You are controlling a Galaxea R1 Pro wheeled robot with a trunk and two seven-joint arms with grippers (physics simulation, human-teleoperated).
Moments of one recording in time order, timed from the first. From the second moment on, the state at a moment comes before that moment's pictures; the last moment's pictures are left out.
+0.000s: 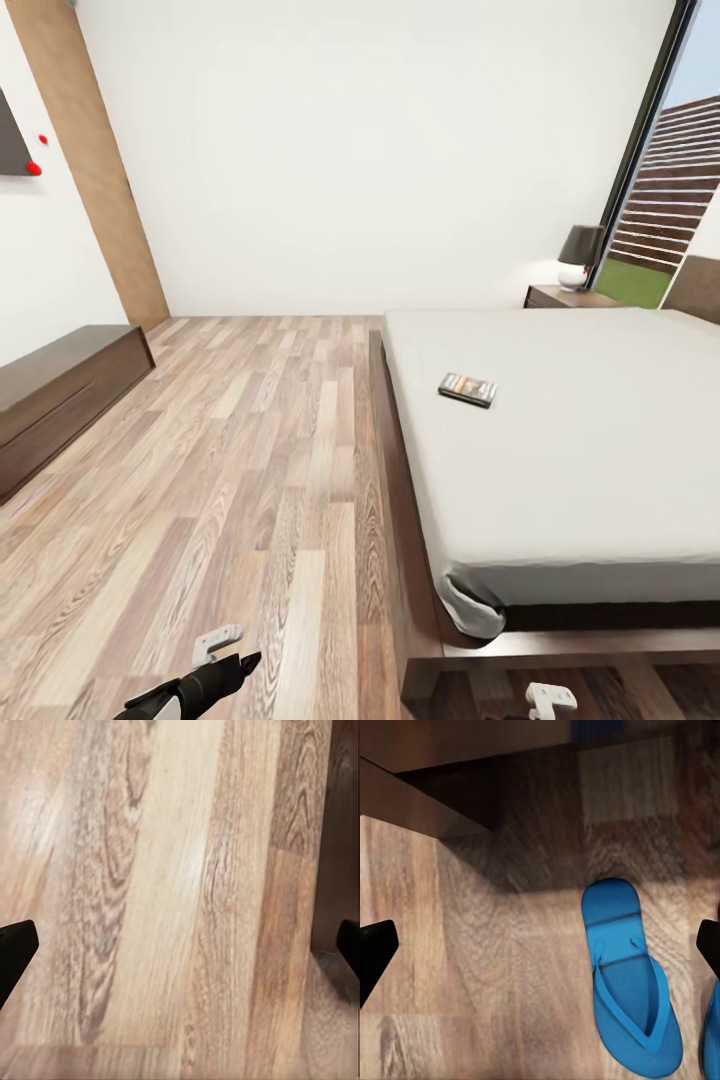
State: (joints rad) left arm -0.44 0.13 -0.25 -0.30 0.62 0.09 -0.26; right arm -0.41 -0.14 -0.08 -0.17 -0.07 0.04 0.31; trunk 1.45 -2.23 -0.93
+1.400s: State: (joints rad) left arm -0.44 0.13 -0.25 -0.30 0.62 0.09 -0.26; right arm -0.41 -0.14 -0.08 -0.17 -0.07 0.04 0.31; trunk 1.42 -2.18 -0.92
